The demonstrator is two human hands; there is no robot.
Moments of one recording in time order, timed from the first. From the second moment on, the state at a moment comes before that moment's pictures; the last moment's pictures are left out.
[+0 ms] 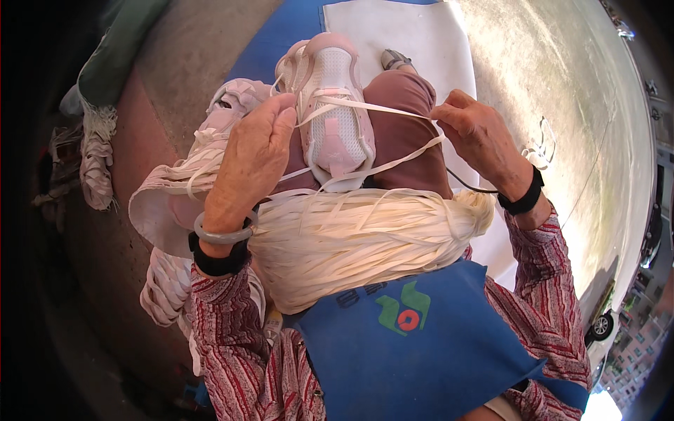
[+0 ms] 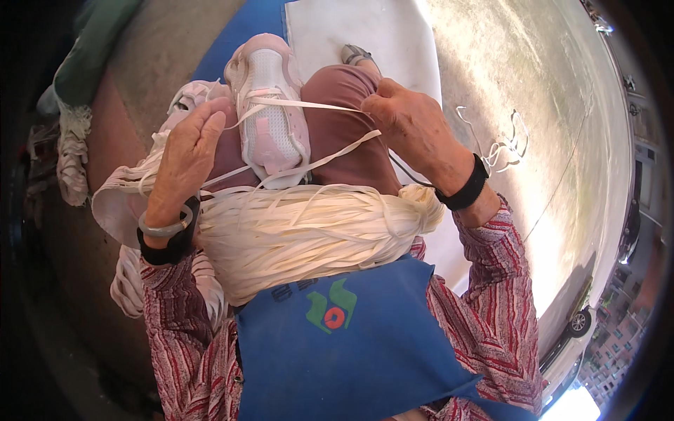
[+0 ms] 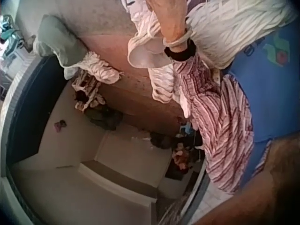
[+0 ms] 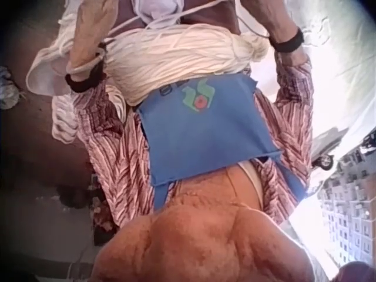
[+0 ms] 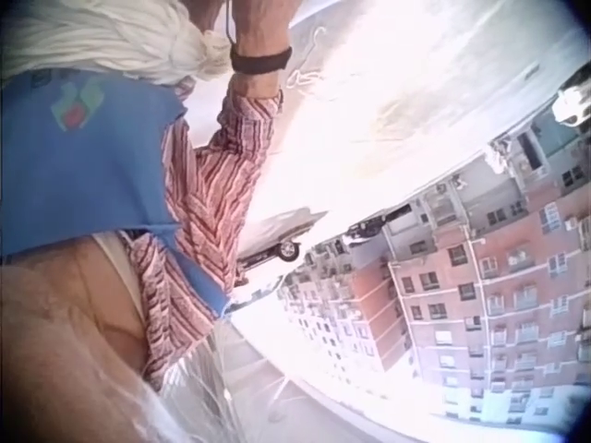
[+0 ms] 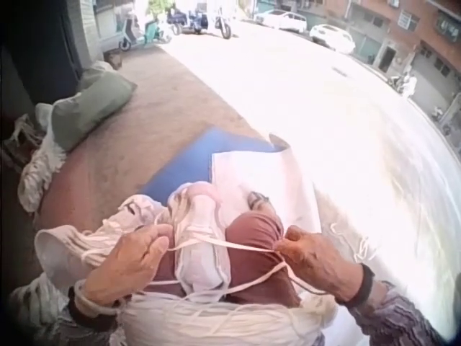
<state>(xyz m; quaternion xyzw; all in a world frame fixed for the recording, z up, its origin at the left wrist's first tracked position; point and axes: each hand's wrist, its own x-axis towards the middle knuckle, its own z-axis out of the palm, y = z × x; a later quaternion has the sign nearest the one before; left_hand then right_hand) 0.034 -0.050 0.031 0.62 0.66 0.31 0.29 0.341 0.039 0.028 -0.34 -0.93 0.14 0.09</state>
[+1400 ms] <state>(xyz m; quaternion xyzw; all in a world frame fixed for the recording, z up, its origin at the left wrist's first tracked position) 0.032 -0.072 0.001 0.46 0.67 0.38 0.45 0.313 0.015 0.034 -0.26 -0.94 0.21 0.00</state>
